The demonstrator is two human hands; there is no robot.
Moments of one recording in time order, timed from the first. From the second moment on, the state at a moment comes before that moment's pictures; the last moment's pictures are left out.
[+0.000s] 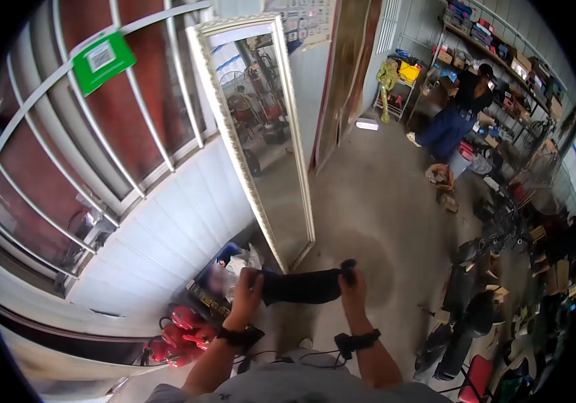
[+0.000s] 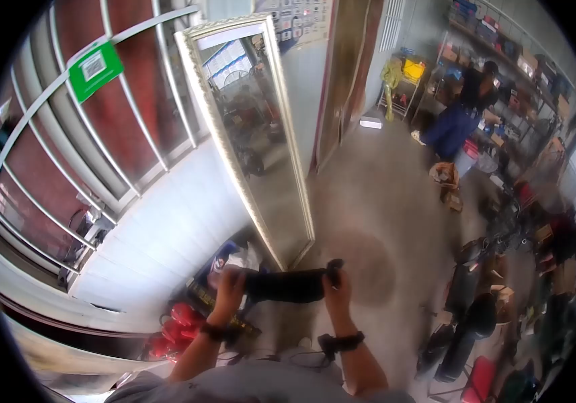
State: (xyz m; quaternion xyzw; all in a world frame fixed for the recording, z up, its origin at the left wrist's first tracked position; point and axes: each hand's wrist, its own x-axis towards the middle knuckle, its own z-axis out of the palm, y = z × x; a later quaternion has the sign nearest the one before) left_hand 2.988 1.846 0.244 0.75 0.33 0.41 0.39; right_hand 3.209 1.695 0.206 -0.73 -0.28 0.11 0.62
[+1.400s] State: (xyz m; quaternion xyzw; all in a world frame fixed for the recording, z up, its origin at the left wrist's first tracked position) left_hand 3.580 2.223 0.325 0.59 0.53 0.60 0.11; right_hand 3.786 2.184 0.266 -0.58 -0.43 0.18 0.67
